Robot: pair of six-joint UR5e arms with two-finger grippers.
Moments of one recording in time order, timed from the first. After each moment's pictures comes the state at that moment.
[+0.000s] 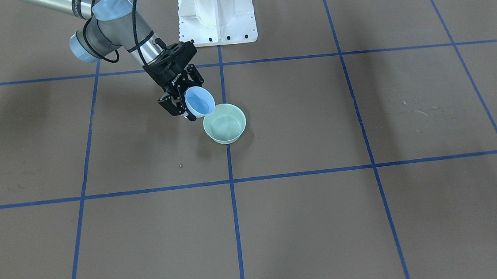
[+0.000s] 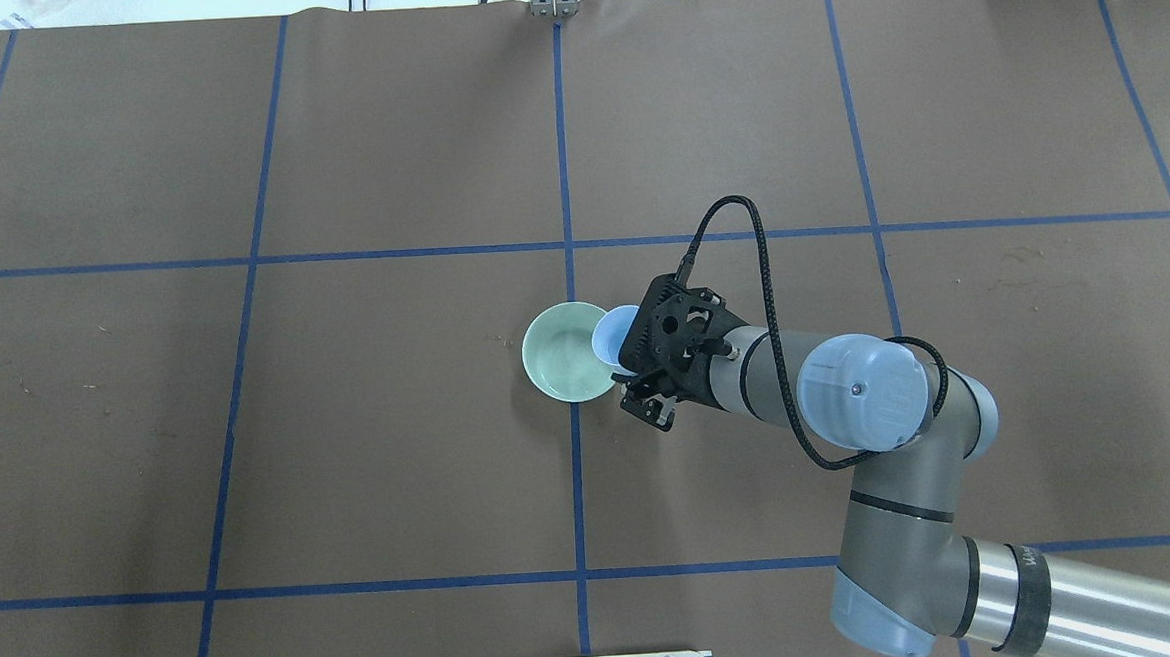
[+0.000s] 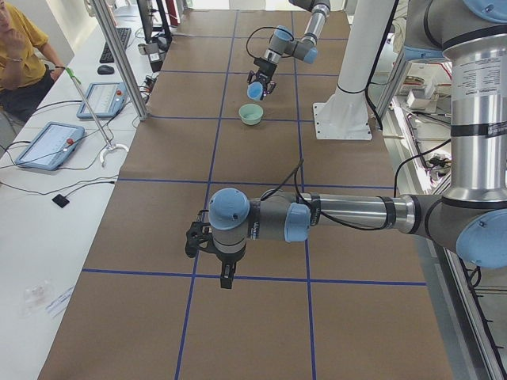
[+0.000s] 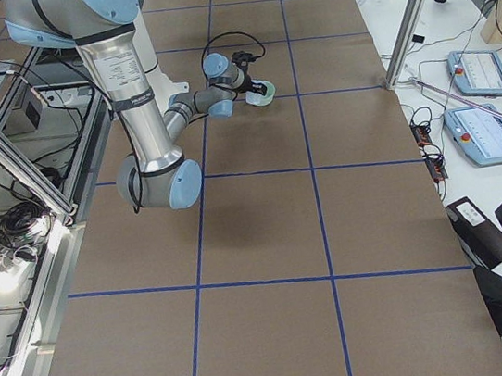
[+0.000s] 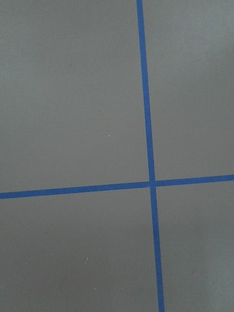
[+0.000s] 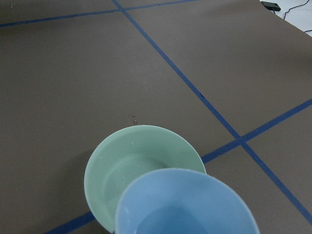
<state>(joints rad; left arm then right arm) -1.62 -1.46 -1.71 -1.59 -2.36 0.07 0.40 -1.17 1.74 -0.84 1.54 0.23</state>
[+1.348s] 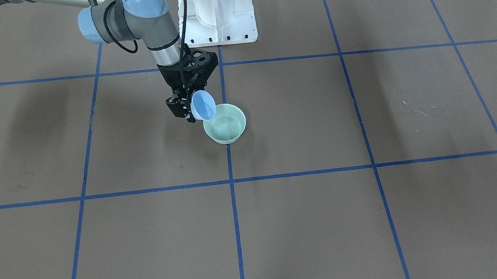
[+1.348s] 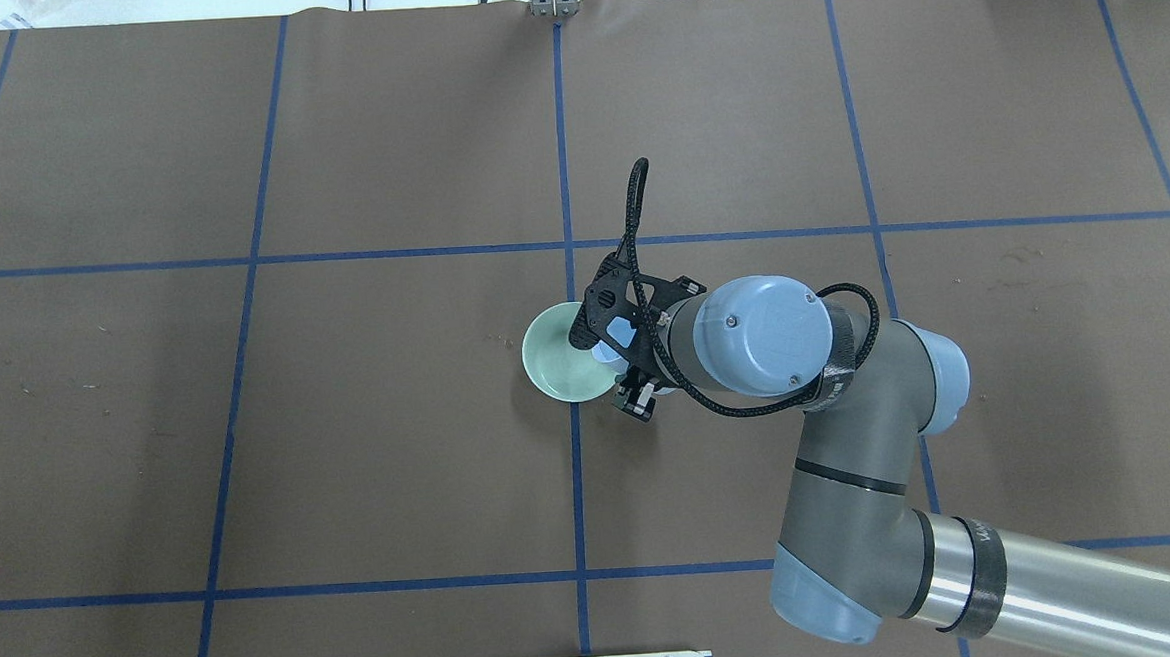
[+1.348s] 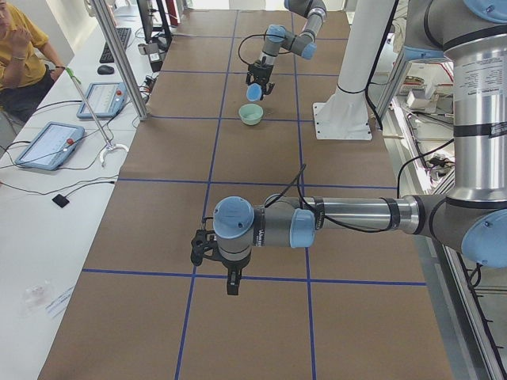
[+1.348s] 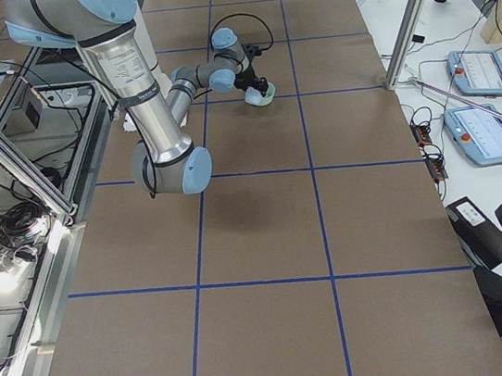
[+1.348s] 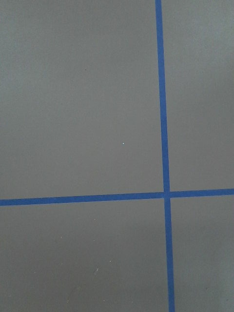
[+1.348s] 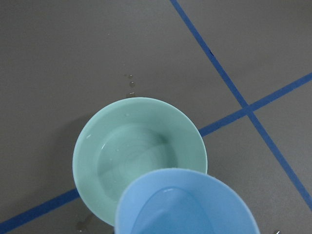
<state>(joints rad) -1.62 -1.44 -1.70 -1.60 -2.36 0.07 0.42 -1.04 1.78 -1.33 1.62 0.21</state>
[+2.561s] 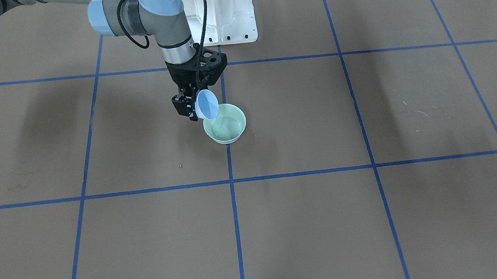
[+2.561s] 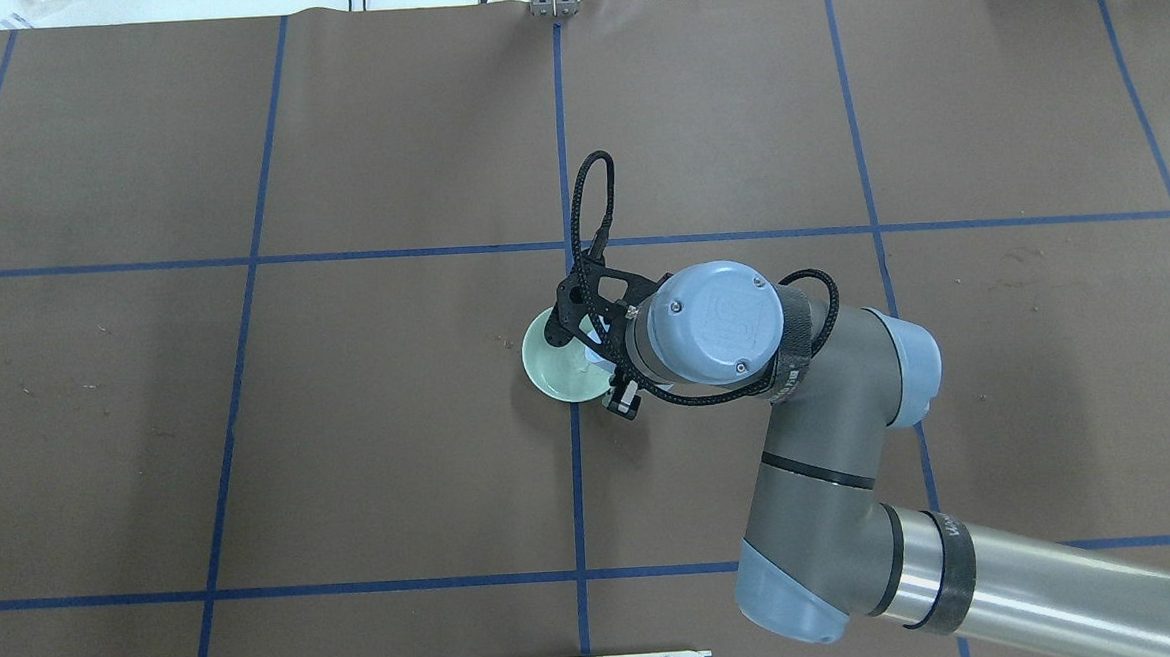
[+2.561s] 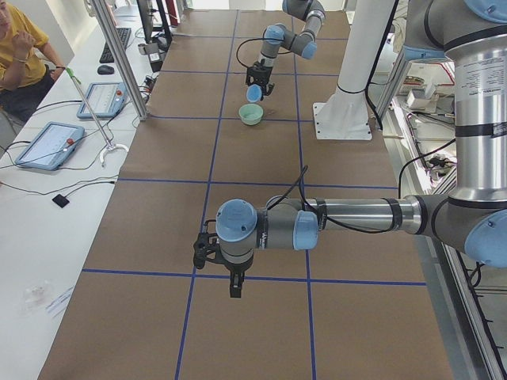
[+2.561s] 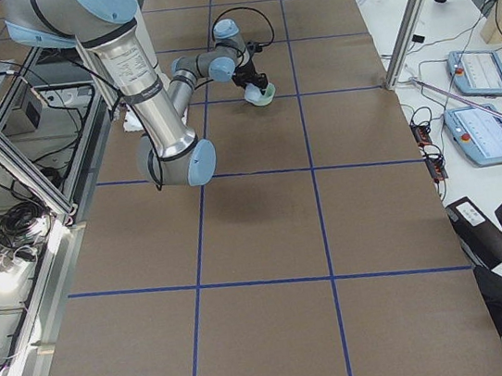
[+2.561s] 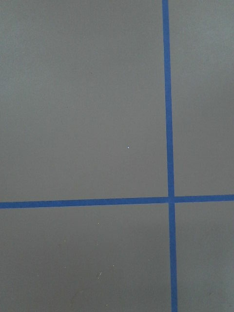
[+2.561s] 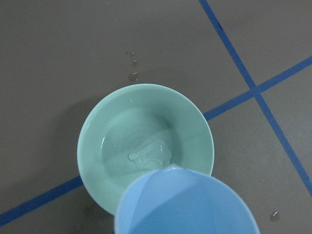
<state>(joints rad) -1.63 -1.42 -1.70 -1.59 -2.36 0.07 0.42 -0.96 1.78 -1.48 1.63 0.20</state>
